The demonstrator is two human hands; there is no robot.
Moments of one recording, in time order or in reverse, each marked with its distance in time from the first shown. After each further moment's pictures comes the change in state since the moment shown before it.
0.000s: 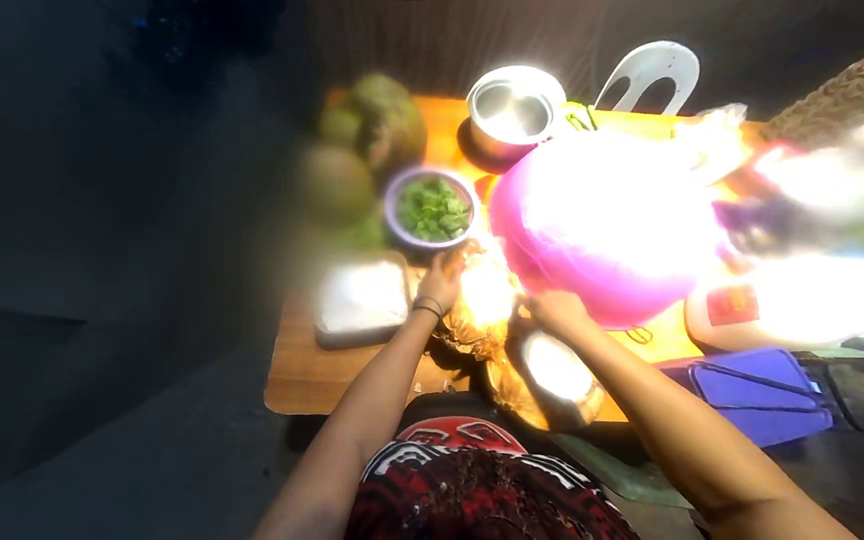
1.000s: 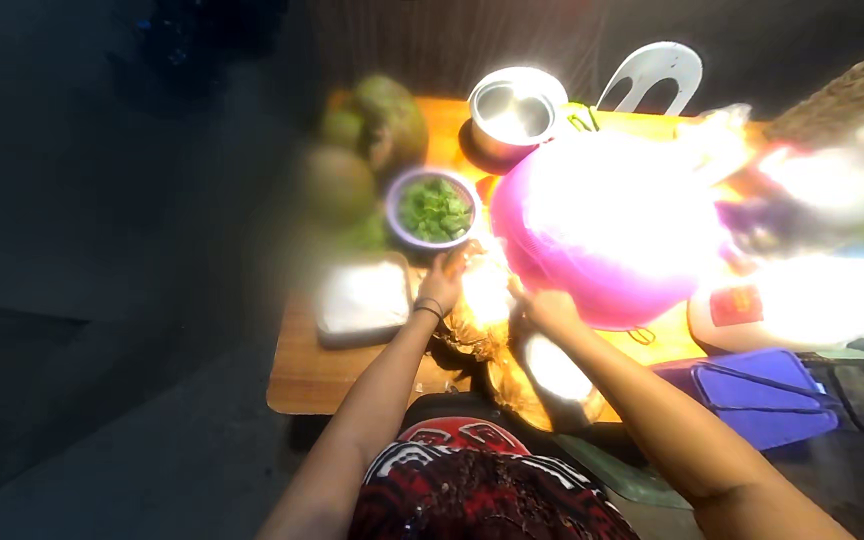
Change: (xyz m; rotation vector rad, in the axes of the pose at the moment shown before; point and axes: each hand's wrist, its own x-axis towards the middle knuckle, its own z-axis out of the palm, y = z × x) left_hand 0.001 -0.004 0.001 -0.016 0.012 0.017; right_hand 0.020 -0.002 0.019 -0.005 0.122 -0.023
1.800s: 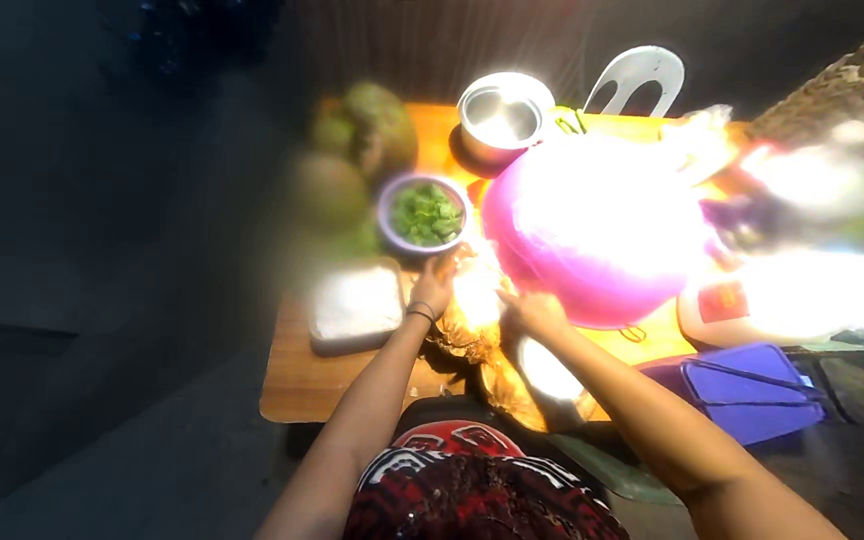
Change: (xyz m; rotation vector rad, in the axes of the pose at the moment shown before) left_hand 0.002 0.001 0.001 0.004 0.018 -0.003; right_hand 0.006 0.001 0.008 0.015 0.024 -0.048
